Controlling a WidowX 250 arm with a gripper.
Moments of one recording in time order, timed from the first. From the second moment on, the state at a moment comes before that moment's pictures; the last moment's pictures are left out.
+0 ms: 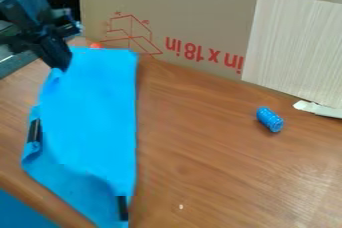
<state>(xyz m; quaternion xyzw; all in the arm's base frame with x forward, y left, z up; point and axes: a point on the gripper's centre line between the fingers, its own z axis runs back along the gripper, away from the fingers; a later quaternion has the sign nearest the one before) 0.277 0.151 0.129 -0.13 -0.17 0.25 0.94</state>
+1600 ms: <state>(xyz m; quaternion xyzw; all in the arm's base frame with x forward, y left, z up) 0.241 0.204 0.127 -0.09 -0.19 0.30 0.93</state>
